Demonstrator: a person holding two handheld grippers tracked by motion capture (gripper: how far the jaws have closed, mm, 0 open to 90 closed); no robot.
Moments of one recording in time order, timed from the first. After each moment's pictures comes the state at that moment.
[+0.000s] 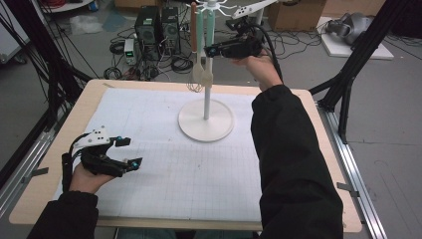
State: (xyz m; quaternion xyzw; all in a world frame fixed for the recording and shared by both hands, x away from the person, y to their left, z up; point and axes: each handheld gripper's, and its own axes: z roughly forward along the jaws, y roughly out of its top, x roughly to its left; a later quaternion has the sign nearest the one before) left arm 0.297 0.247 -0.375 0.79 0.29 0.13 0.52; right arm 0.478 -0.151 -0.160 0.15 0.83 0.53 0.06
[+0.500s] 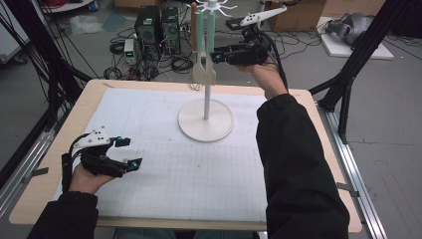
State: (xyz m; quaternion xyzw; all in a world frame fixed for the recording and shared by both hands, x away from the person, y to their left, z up) left arm 0.296 0.247 -0.375 0.80 0.29 0.13 0.52; right arm 0.466 -0.169 -0.173 0.19 0.81 0.54 0.08
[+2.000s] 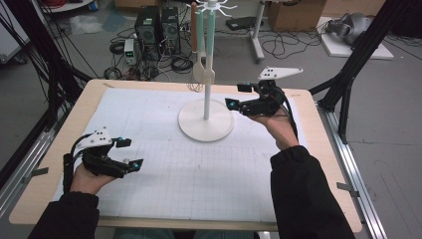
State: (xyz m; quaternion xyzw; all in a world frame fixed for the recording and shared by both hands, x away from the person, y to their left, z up) left arm 0.296 0.245 -0.377 0.80 0.30 0.13 0.51; right arm 0.401 -0.209 -0.265 0.24 0.79 0.56 0.12
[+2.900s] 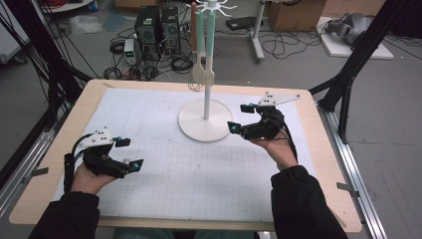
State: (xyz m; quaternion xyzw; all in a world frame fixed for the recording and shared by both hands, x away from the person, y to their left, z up) left arm 0.298 0.244 -0.379 0.80 0.30 0.13 0.50; right arm 0.371 -0.217 -0.313 0.25 0.79 0.54 0.13
